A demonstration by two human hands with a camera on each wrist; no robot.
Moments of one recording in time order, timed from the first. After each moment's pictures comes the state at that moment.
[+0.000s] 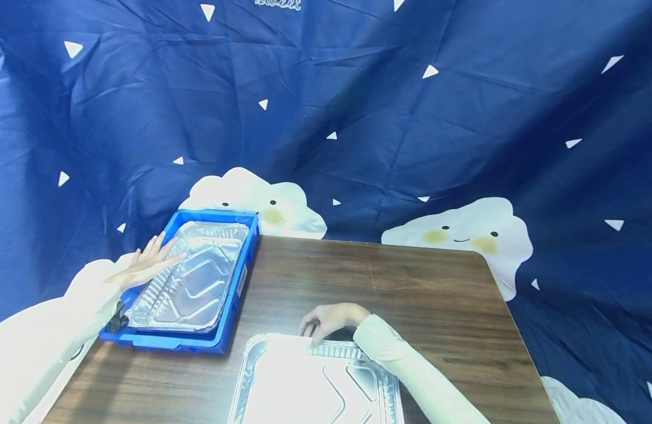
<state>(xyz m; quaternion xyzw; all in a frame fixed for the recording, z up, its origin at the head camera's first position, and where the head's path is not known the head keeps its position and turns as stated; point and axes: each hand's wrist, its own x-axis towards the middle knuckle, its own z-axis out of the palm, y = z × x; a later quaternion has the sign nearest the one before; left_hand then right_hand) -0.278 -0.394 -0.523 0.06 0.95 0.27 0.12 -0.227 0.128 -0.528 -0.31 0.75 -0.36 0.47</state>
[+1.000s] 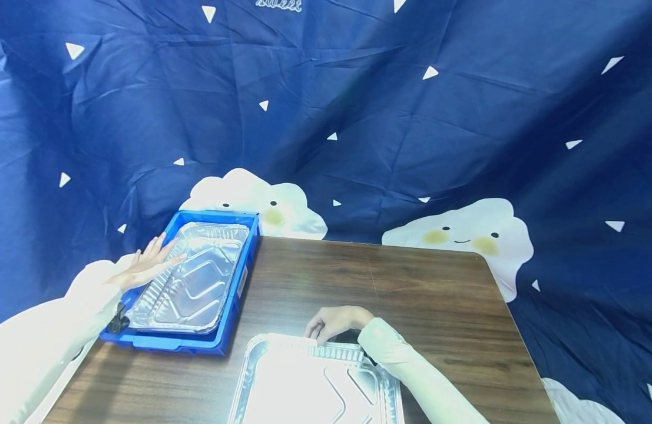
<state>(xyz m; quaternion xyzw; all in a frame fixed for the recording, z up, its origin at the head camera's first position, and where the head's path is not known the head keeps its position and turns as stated) -0.280 -0.396 -0.527 0.06 0.95 0.27 0.13 -0.223 0.136 -0.534 -0.31 0.73 -0.38 0.47</state>
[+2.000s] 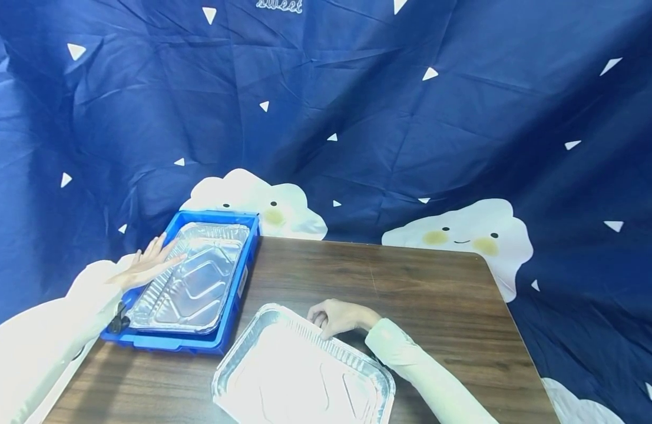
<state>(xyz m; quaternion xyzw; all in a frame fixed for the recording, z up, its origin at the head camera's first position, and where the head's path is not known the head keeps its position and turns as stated) -0.280 -0.397 -0.526 0.06 0.95 0.27 0.13 -0.225 0.145 -0.526 -0.35 0.76 -0.40 0.38</state>
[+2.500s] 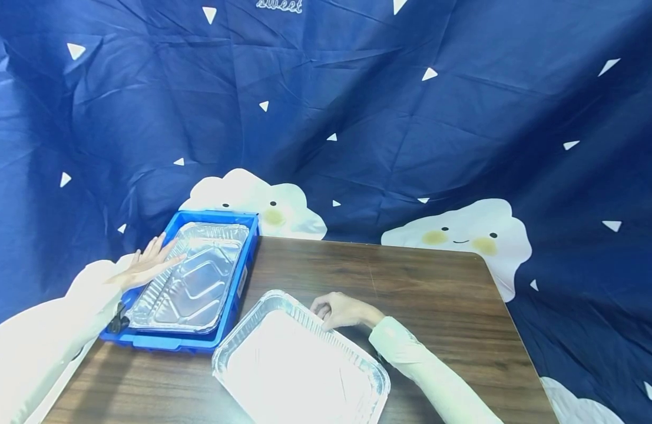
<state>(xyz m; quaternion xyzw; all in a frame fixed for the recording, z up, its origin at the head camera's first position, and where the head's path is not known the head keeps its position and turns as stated) -0.279 -0.396 -0.526 0.07 0.96 0.26 0.12 -0.230 0.155 -0.523 -0.33 0.77 -0.43 0.33</state>
